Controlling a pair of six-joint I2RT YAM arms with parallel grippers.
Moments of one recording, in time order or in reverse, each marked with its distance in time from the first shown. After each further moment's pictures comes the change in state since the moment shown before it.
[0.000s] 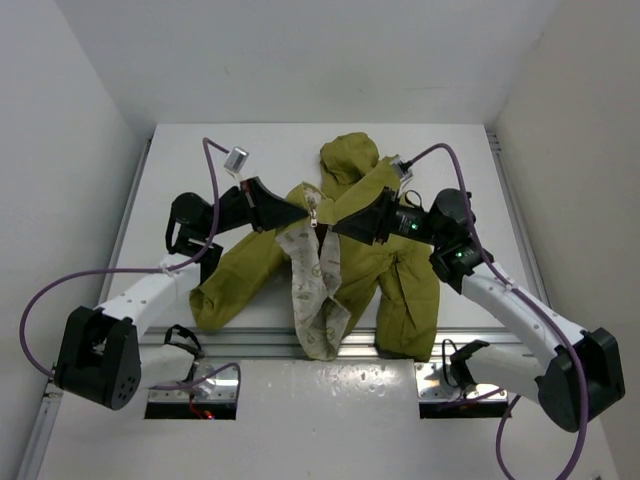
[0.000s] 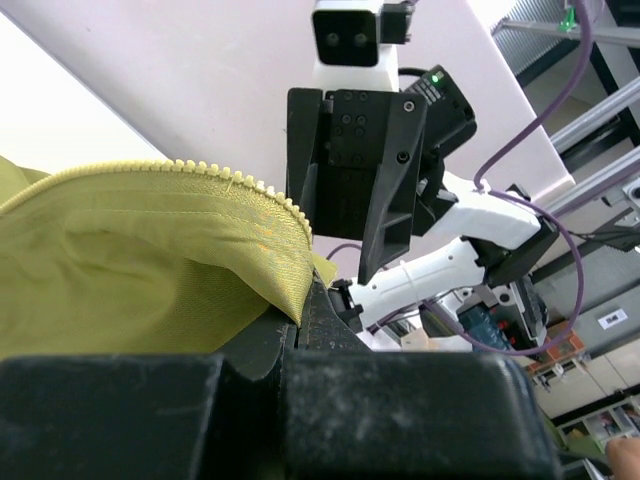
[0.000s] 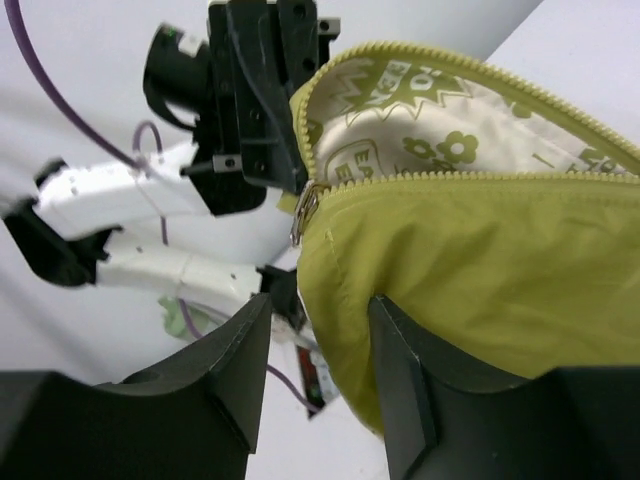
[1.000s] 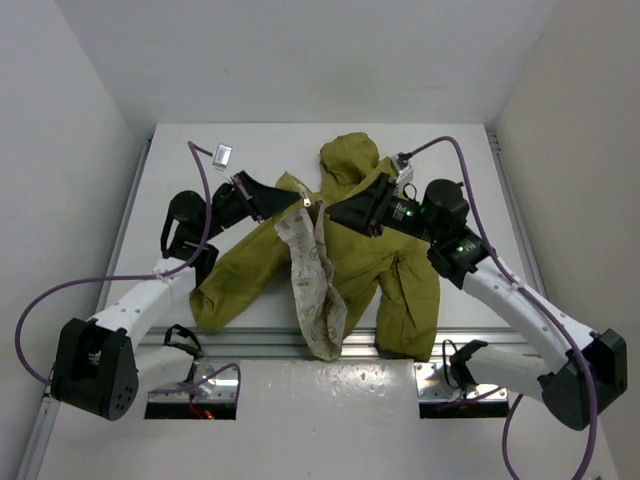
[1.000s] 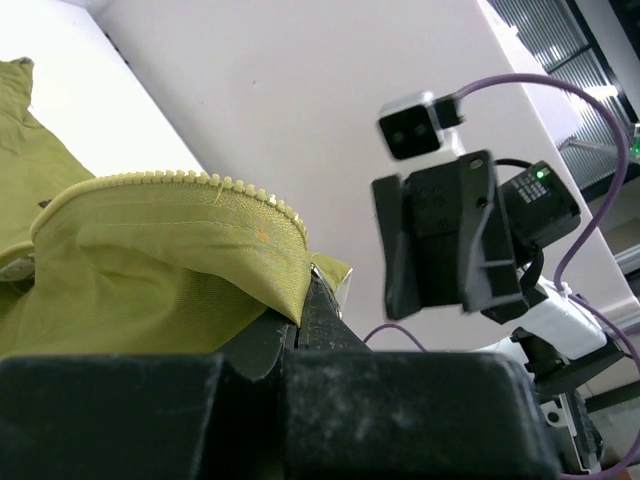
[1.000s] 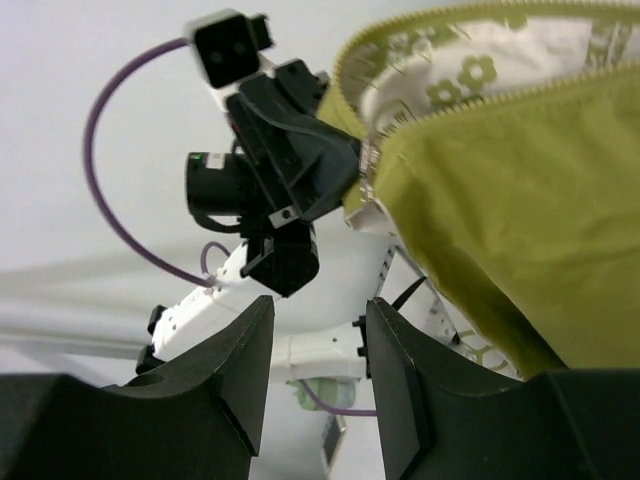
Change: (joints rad) left arm 0.018 -0.055 -0.005 -0.175 -0.252 0.062; right arm 0.052 -0.016 0.130 -0.226 0.224 0.368
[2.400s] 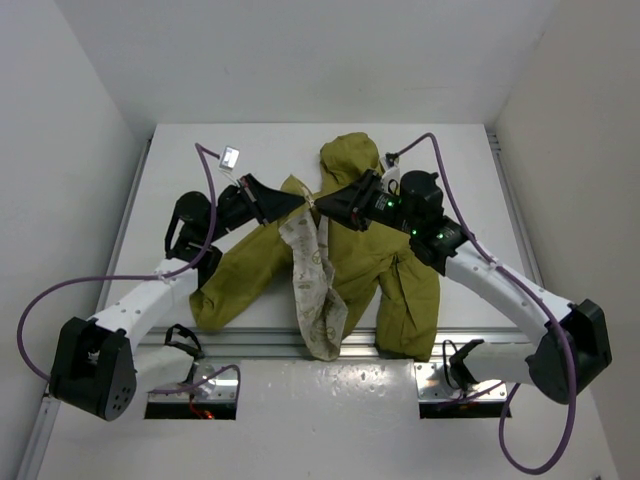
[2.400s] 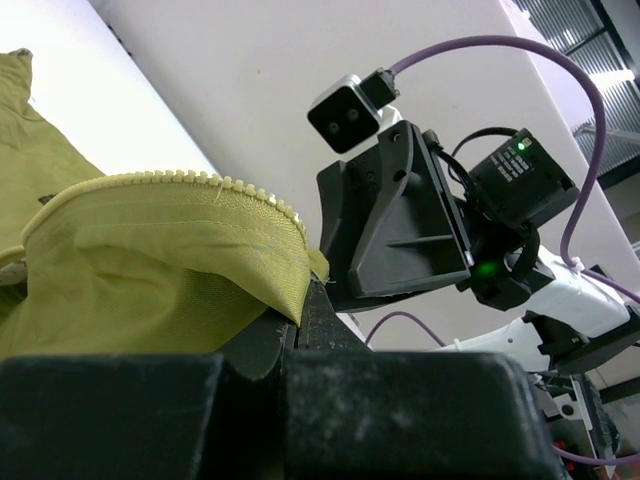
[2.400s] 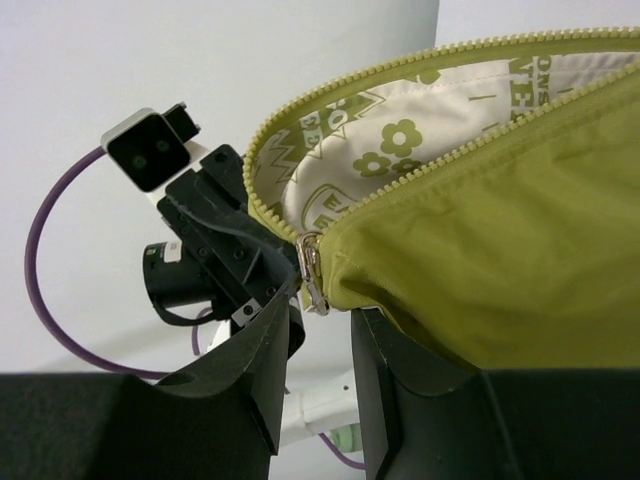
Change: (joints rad) left arm -0.044 -0.001 0.000 -0.029 -0.030 0.050; right arm 0.055 0.165 0.072 -0.050 0.141 0.138
